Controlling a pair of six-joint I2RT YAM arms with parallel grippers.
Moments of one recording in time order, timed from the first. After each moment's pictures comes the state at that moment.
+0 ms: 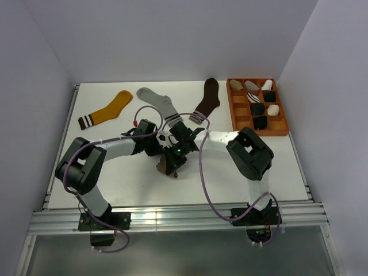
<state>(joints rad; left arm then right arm) -0.52 1.69 0.86 -0.13 0.06 -0.99 0.79 1.94 1.20 -0.39 -0.60 0.26</state>
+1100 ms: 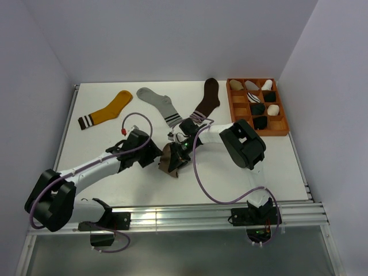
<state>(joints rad) -0.58 1.30 0.68 -0.22 -0.05 -1.12 0.64 2.11 1.24 -0.38 -0.95 0.39</state>
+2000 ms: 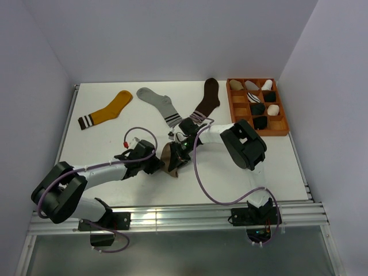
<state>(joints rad) -0.69 1.38 0.54 -0.07 -0.11 -1.39 0.64 2.11 1.24 -0.38 -0.91 0.43</state>
